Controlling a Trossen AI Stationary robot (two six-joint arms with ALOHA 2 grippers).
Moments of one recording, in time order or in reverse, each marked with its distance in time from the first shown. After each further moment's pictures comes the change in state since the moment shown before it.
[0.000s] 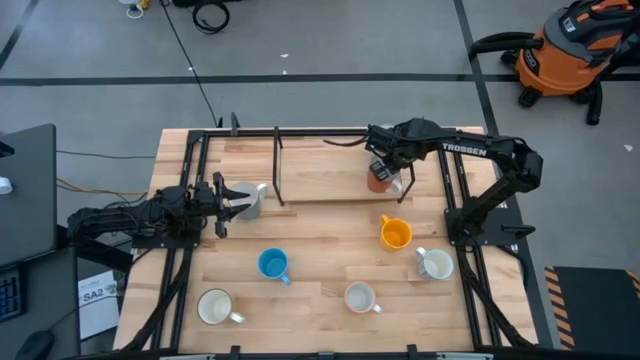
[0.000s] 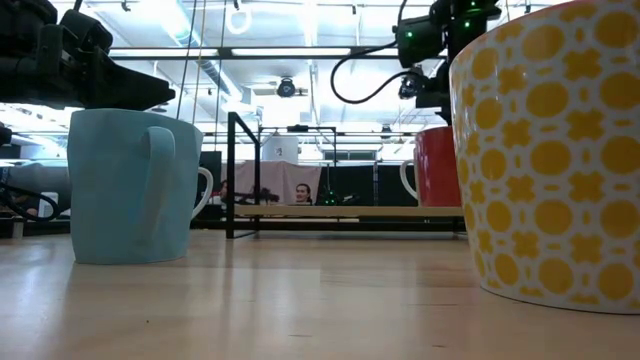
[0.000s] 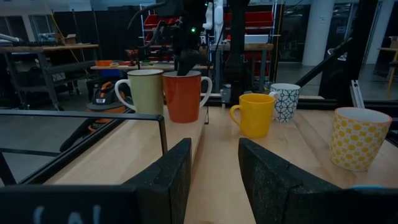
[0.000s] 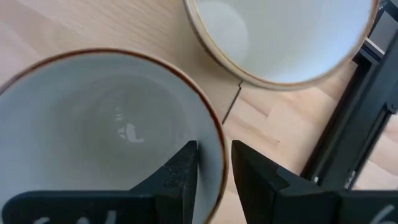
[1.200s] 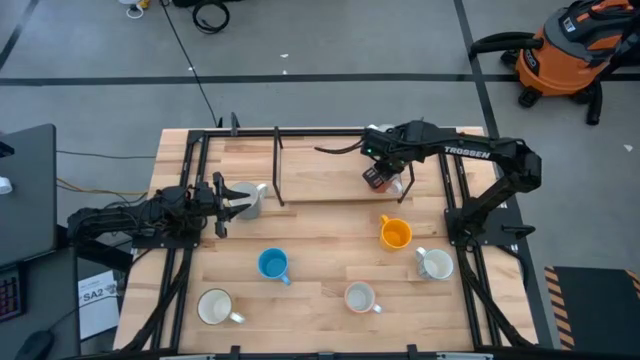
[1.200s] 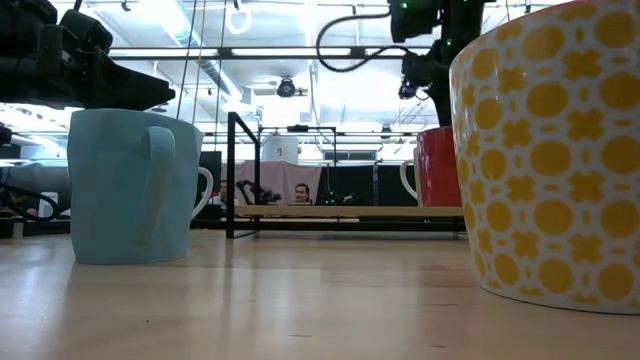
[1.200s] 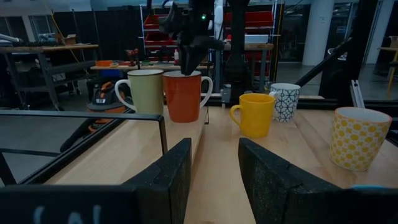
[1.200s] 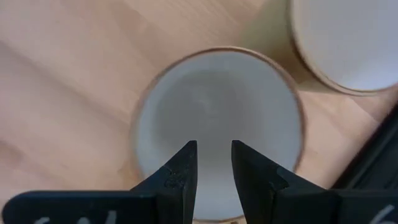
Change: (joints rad) left arm 0.000 0.000 0.000 0.000 0.000 0.001; right arm 0.087 0.002 0.073 0.015 -0.080 -0.030
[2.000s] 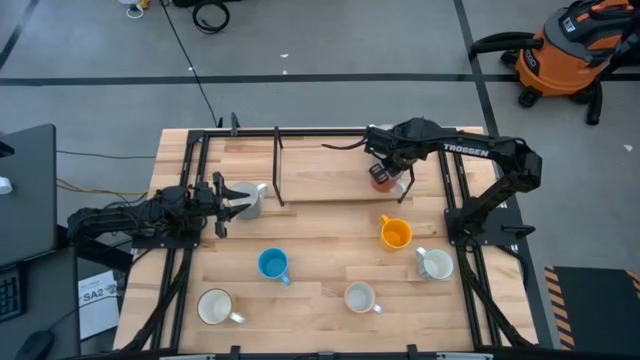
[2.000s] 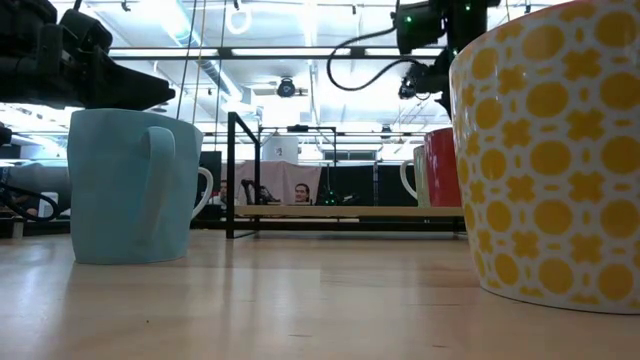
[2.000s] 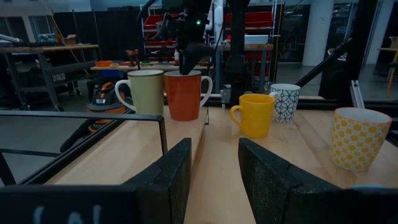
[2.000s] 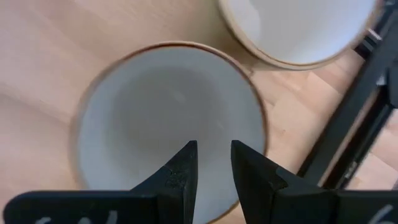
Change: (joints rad) left arm 0.000 0.000 0.000 0.005 0.000 0.000; right arm -0.035 0.000 -0.007 -0.074 0.036 0.046
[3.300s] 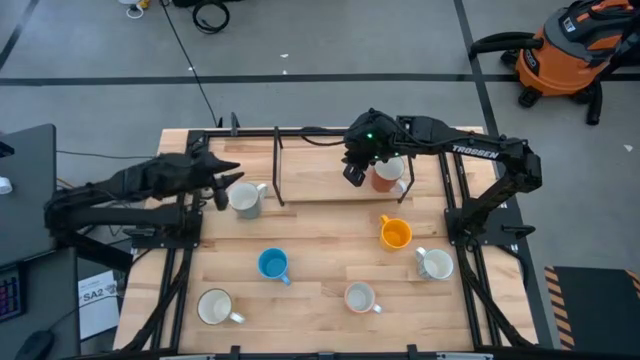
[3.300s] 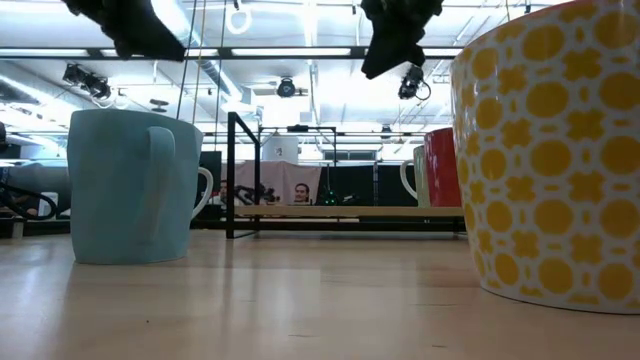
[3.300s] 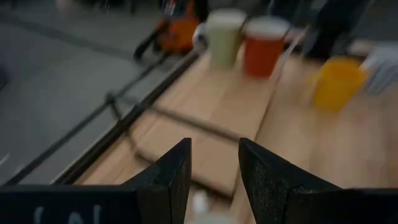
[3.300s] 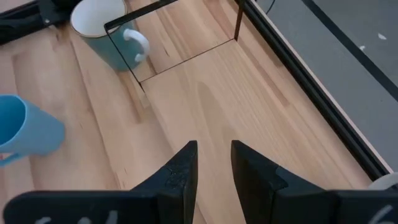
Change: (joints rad) left arm 0.085 0.560 0.771 -0.701 -0.233 -0.131; right arm 0.119 0.000 0.183 0.465 -0.183 -0.443
